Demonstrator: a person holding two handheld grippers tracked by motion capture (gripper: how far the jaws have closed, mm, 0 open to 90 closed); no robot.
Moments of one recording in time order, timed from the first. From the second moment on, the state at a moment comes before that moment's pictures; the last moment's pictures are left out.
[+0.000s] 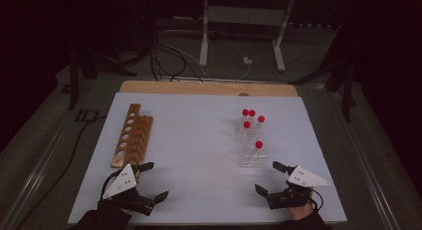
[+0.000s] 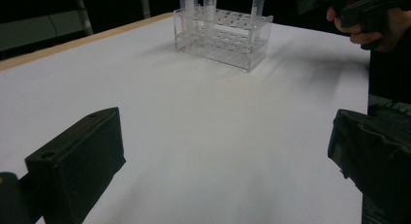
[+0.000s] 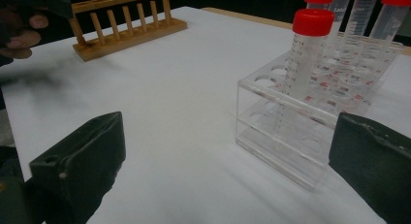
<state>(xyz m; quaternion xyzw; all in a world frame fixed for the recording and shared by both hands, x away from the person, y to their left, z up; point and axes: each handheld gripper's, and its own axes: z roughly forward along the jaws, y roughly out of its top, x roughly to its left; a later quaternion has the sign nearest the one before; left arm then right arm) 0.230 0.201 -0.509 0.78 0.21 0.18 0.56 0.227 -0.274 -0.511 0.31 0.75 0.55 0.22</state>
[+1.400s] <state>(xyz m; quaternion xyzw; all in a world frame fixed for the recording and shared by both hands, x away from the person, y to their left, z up) 0.230 0.201 -0.508 0.78 0.20 0.17 0.57 0.221 -0.272 -0.472 0.33 0.73 0.55 0.23</state>
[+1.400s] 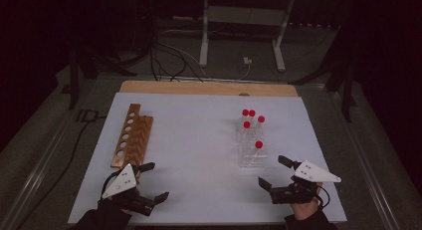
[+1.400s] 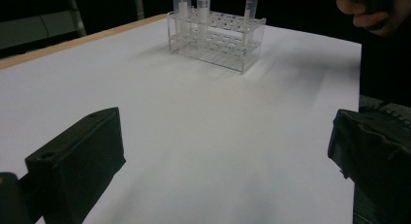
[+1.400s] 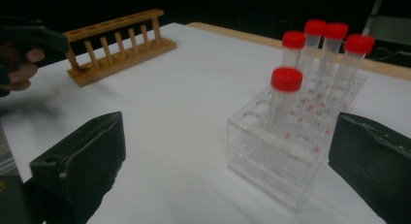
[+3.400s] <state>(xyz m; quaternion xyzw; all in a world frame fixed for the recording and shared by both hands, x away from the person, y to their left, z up) 0.229 0.199 -0.508 0.78 0.19 0.17 0.57 0.296 -0.229 -0.469 0.47 0.77 0.37 0.22</state>
